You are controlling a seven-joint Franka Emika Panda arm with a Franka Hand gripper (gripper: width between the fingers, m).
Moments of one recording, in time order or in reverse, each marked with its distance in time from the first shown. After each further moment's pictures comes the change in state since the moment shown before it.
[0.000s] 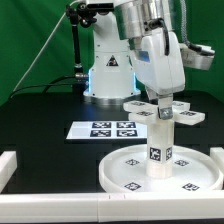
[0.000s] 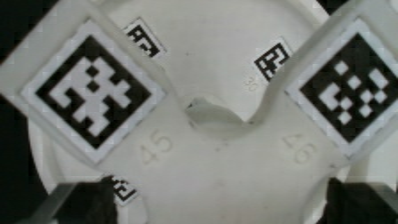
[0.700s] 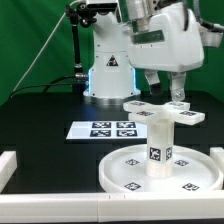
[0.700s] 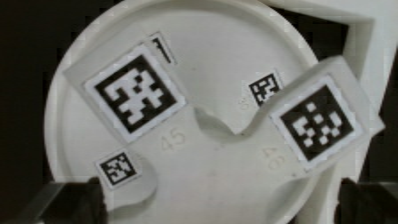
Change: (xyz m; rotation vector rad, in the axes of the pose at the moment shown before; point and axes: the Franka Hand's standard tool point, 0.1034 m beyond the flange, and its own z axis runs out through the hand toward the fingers) arm -0.012 -0.001 -0.024 -0.008 -0.033 -0.258
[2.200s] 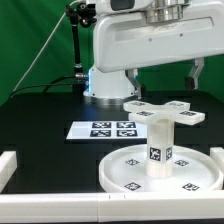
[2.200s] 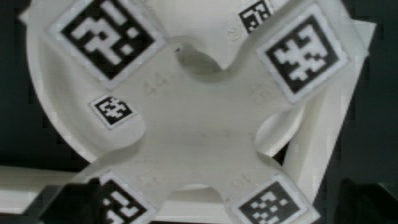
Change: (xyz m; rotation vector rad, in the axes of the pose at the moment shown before) arm 0.005 -0.009 -0.008 -0.091 0.018 -1.453
